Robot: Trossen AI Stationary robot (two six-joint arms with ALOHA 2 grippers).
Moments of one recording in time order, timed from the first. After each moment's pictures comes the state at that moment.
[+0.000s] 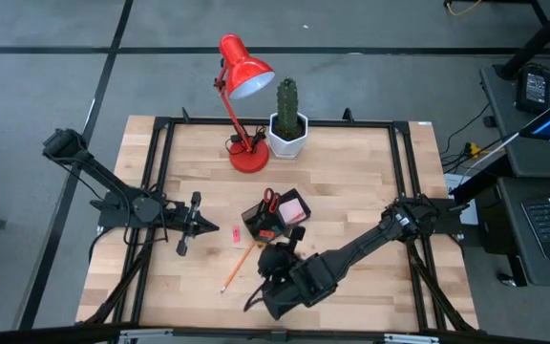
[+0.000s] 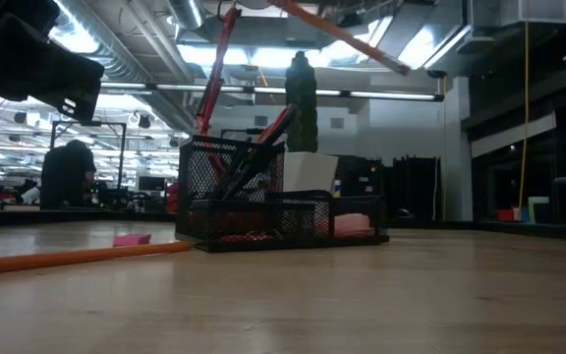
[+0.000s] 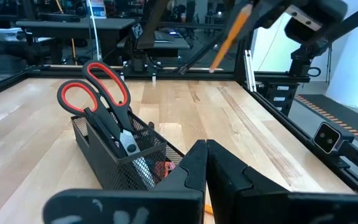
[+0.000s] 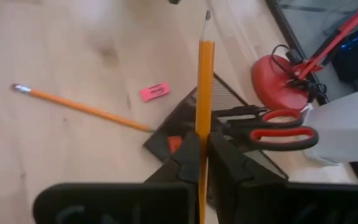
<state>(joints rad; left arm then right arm) -0.56 0.76 0.01 0.66 -0.45 -0.13 0.55 2.31 2.34 -1.29 0.82 0.63</state>
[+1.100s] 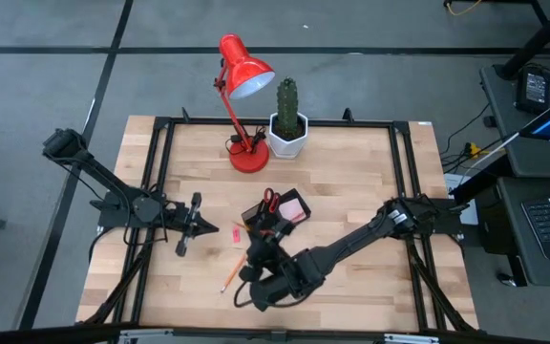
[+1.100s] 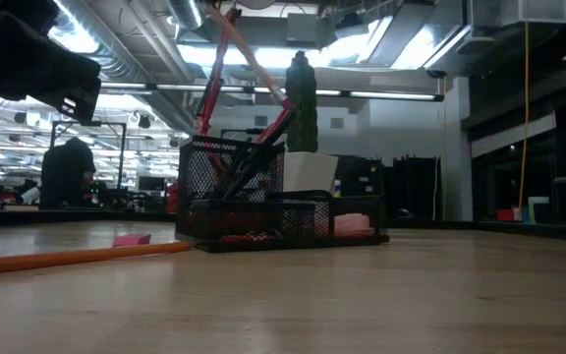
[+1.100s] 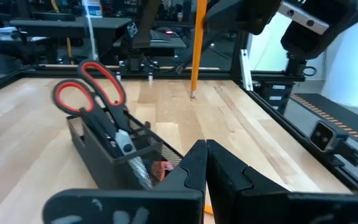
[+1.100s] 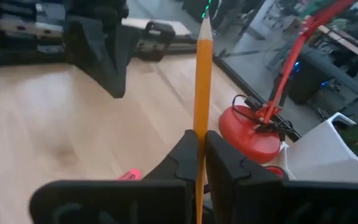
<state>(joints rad) -0.56 0.76 0.01 0.66 -0.43 -0.13 0.50 2.31 2.17 -0.85 1.11 0.57</state>
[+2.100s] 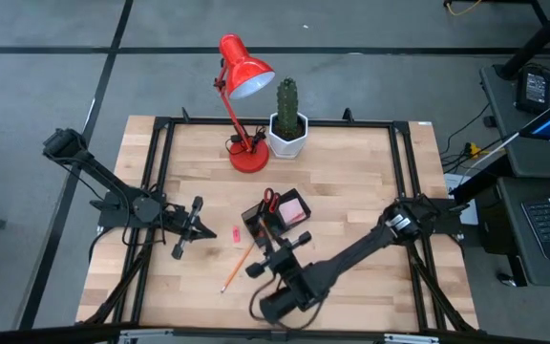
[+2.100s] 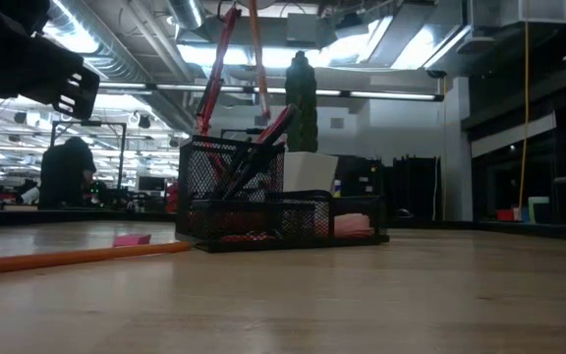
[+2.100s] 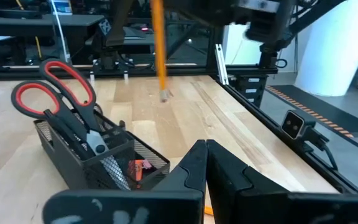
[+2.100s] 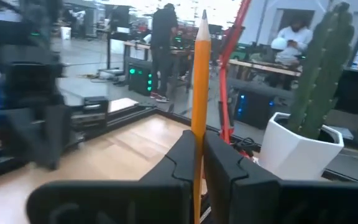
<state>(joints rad) -0.57 0.76 0.01 0.66 -0.33 -0.11 0.57 2.31 1.98 -0.74 1.57 0.99</state>
